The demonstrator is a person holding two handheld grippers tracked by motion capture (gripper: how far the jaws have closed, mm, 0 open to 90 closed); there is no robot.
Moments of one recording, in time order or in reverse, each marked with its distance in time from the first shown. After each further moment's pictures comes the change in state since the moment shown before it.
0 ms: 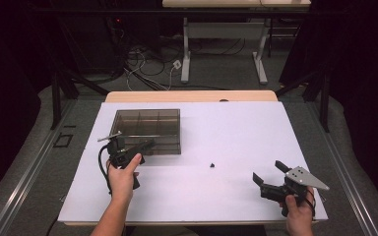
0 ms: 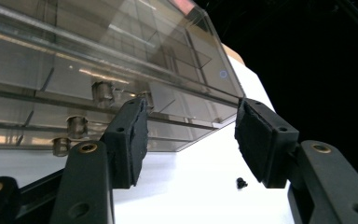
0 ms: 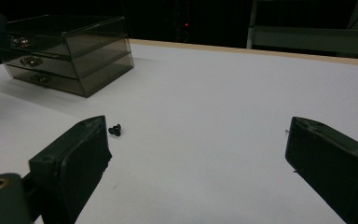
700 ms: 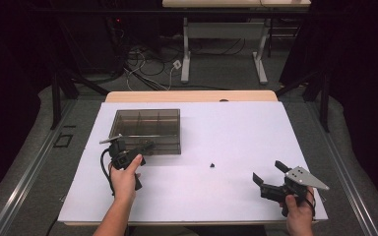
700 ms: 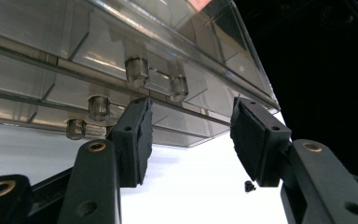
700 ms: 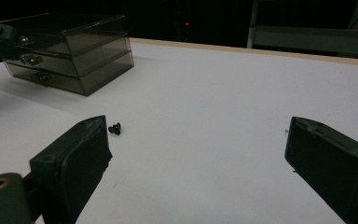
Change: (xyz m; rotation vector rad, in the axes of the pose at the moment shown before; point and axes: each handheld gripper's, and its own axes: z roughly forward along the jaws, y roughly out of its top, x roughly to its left) left arm 0.014 -0.007 0.010 0.015 0.018 -0.092; right arm 0.000 0.000 0.000 0.002 0.001 -0.004
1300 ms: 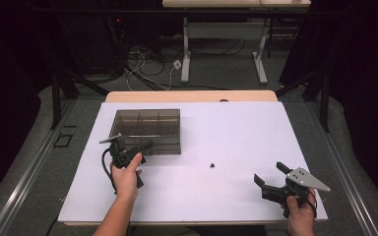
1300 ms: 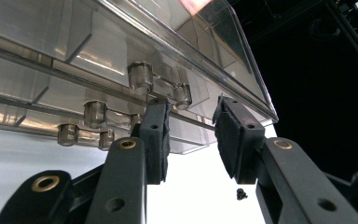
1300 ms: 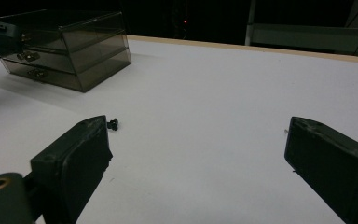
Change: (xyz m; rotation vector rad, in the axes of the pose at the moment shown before) left arm 0.004 0.003 0.005 -0.017 -0.037 -0.039; right arm -0.001 -0.003 -0.004 0.006 -0.009 0.006
